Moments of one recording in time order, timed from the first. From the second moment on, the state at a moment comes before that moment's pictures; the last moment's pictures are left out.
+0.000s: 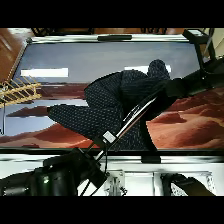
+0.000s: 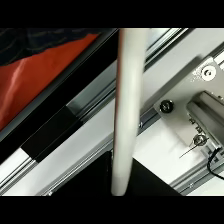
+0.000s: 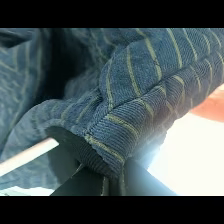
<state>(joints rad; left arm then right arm) -1.39 -1.09 1.23 1.72 -1.53 -2.18 0.20 -1.12 1.67 -1.42 1.70 1.54</state>
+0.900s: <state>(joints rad) -1.31 -1.16 1.24 1.69 -1.23 -1.97 0.48 -1.02 1.67 -1.35 1.68 1.63</state>
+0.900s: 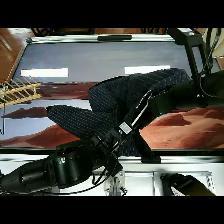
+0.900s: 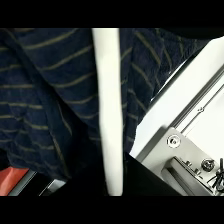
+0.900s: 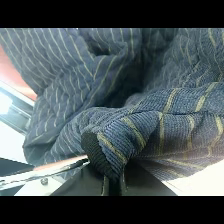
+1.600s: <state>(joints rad) -1.27 -1.17 1.25 1.67 -1.11 -2.02 0.47 -1.02 1.67 -1.60 1.77 1.60</state>
